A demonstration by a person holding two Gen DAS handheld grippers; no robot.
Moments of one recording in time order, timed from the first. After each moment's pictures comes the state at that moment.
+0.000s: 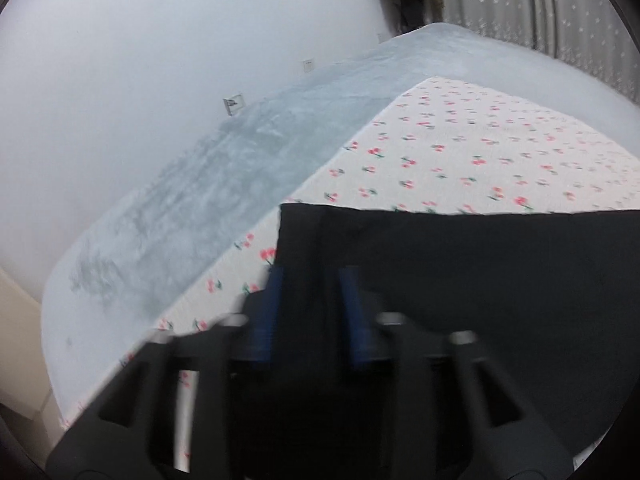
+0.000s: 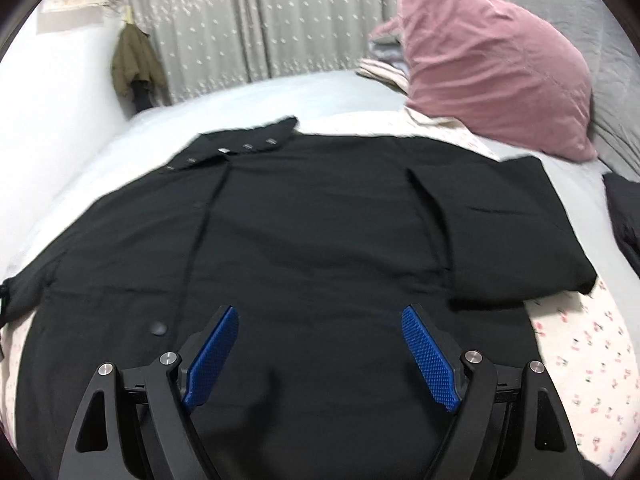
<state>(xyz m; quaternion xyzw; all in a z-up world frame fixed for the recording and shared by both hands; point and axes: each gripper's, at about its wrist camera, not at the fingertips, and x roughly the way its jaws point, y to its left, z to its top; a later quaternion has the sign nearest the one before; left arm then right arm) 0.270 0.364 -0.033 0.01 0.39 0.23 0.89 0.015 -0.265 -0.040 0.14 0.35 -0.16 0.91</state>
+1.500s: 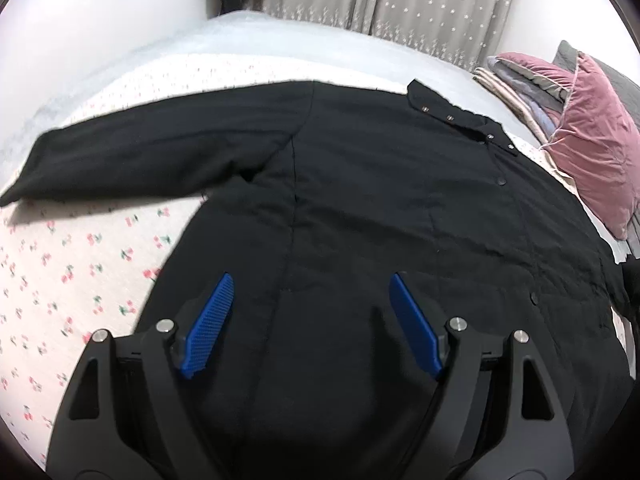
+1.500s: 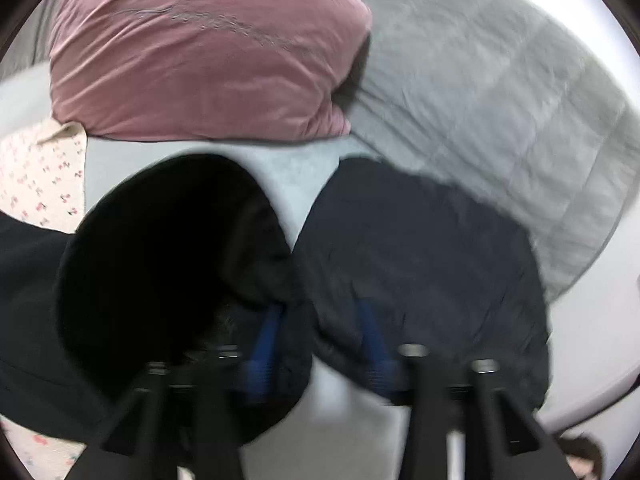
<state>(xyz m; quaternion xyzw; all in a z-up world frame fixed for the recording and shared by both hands) 0.122 0.085 -0.025 -0.04 0.42 -0.08 0.91 -0.059 -0.620 -0.027 0.06 0.41 -0.52 0.75</state>
